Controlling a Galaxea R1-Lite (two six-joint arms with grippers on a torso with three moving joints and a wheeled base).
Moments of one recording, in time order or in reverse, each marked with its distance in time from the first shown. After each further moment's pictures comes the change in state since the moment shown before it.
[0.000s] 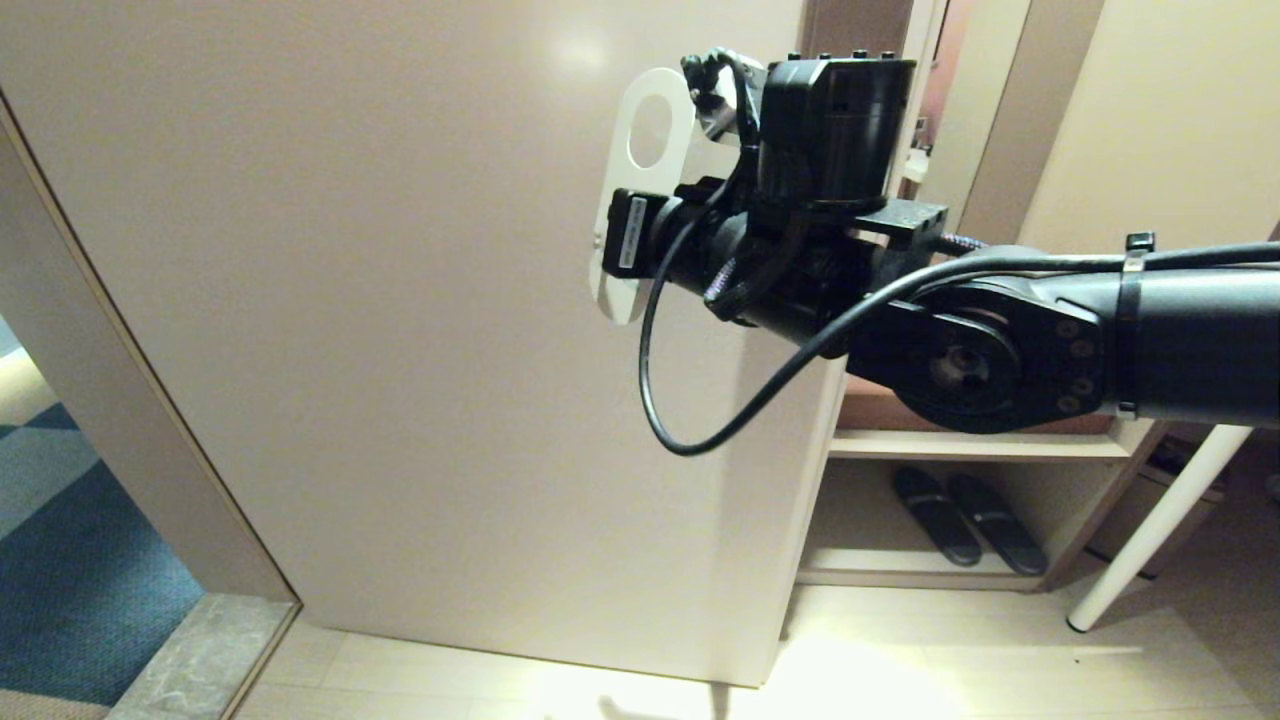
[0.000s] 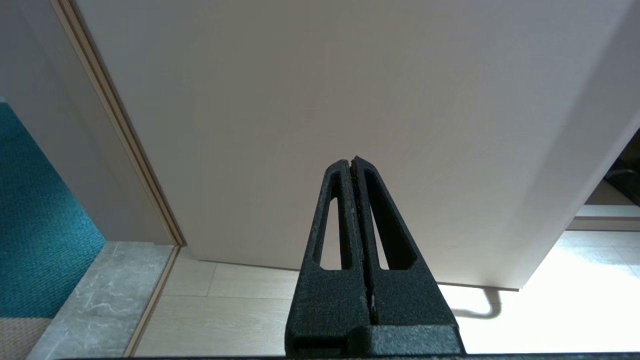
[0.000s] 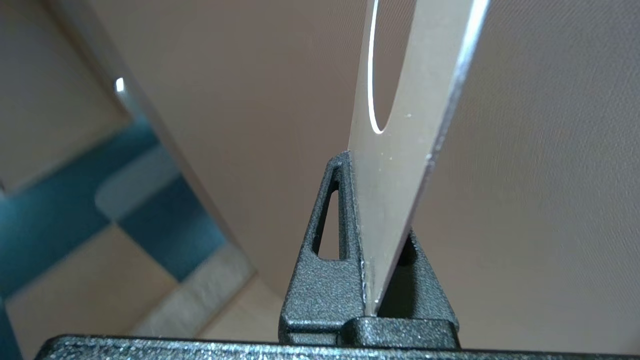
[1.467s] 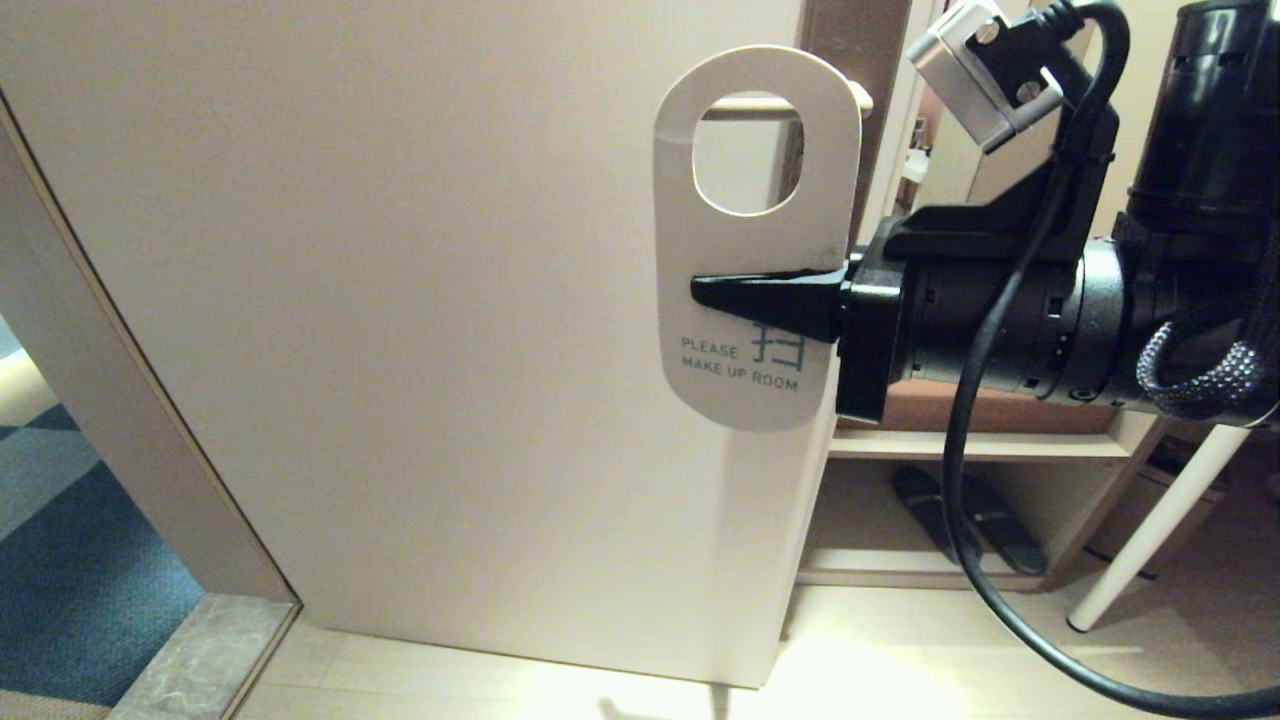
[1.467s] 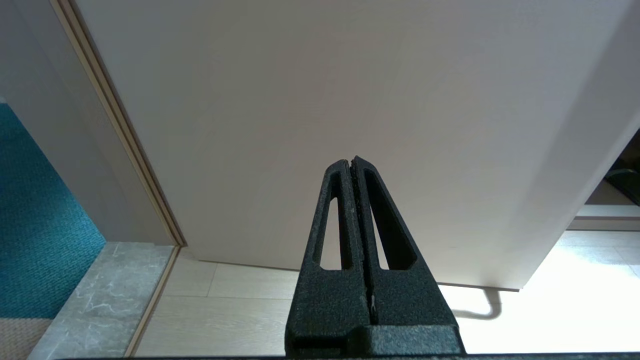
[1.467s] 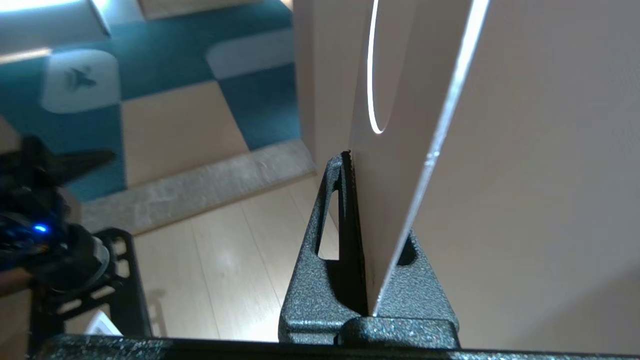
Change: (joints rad) left arm 0.000 0.000 0.000 0.000 0.000 0.000; right arm -0.030 -0.445 0.445 0.098 0.486 -0.244
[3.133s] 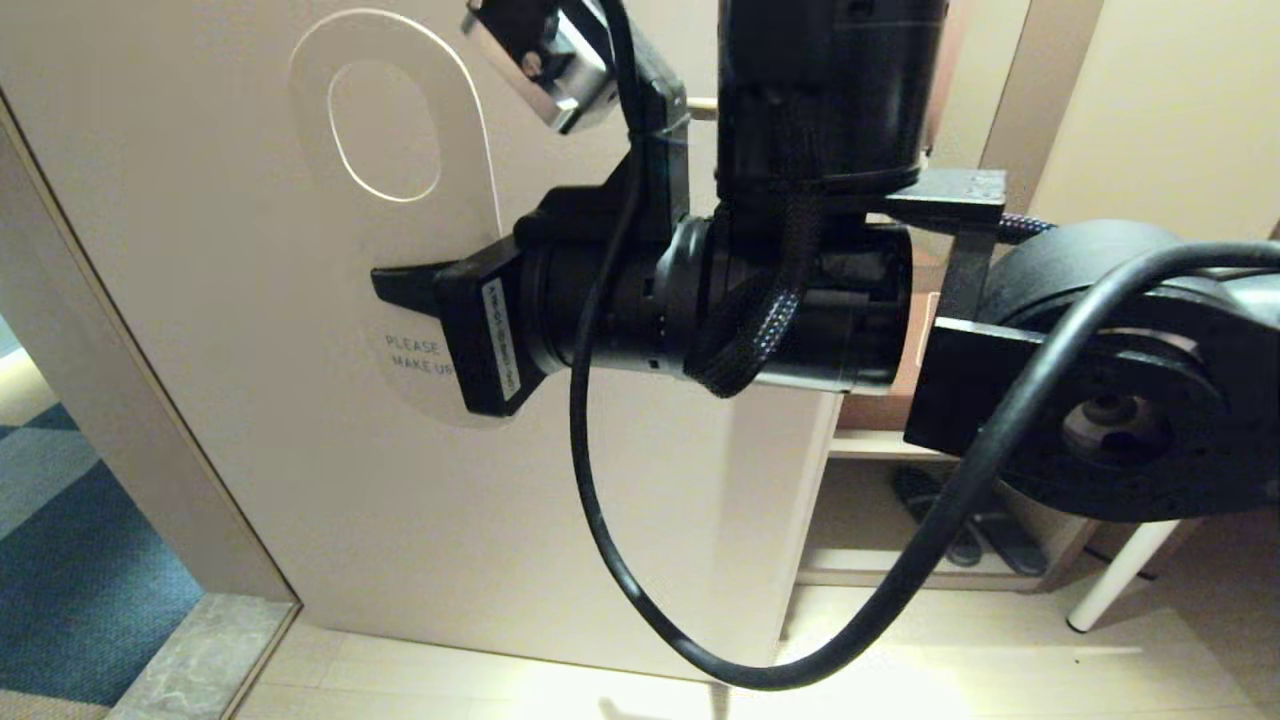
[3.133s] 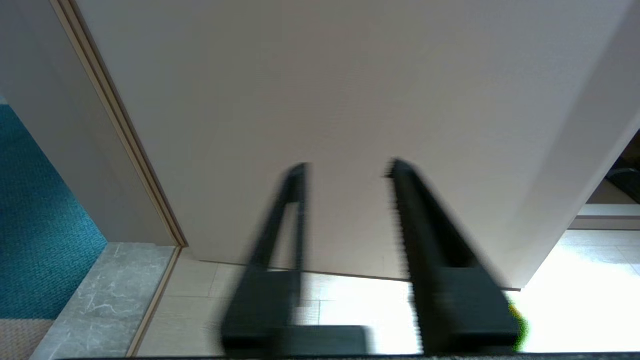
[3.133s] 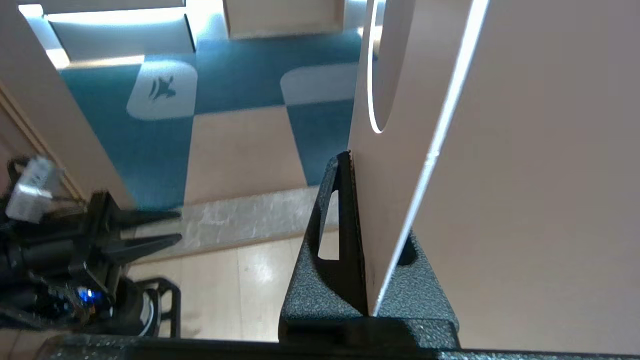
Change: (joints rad) left arm 0.000 0.000 0.000 -0.001 -0.001 0.007; right arm 0.225 0.374 -0.459 0.040 -0.014 0.004
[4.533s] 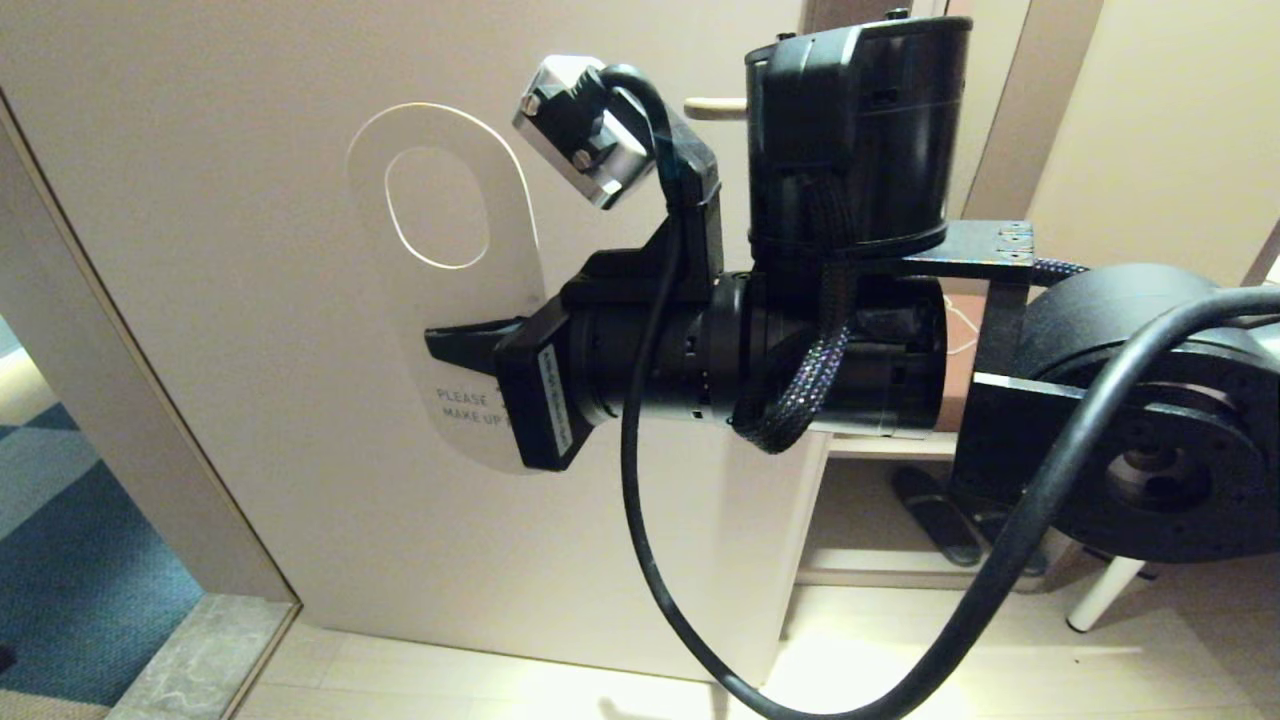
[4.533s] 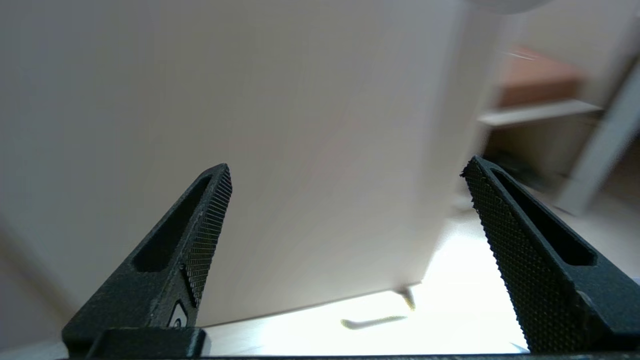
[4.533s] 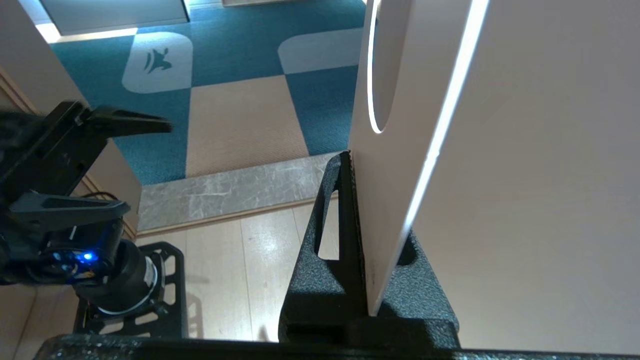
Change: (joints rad) left arm -0.173 0.344 -0.236 -0.136 -0.204 -0.022; right arm -0.023 -0.061 0.139 -0.011 0.000 0.000
